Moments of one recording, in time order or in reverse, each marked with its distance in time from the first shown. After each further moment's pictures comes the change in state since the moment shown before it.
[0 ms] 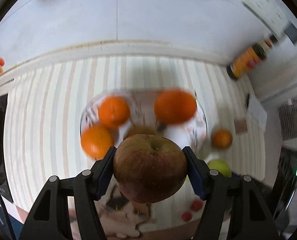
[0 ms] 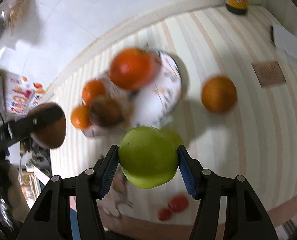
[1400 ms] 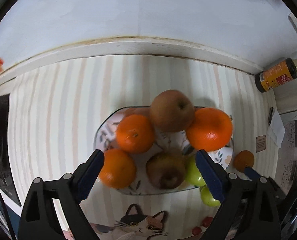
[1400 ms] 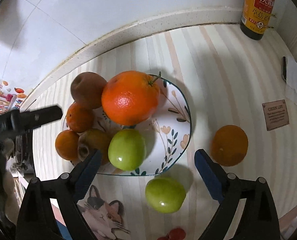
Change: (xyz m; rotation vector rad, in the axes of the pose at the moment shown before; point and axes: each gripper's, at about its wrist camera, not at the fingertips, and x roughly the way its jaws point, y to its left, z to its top) left arm 0.050 0.045 0.027 -0.071 0.078 0.085; right arm 0.035 0.027 0.055 -0.035 0.019 -0.151
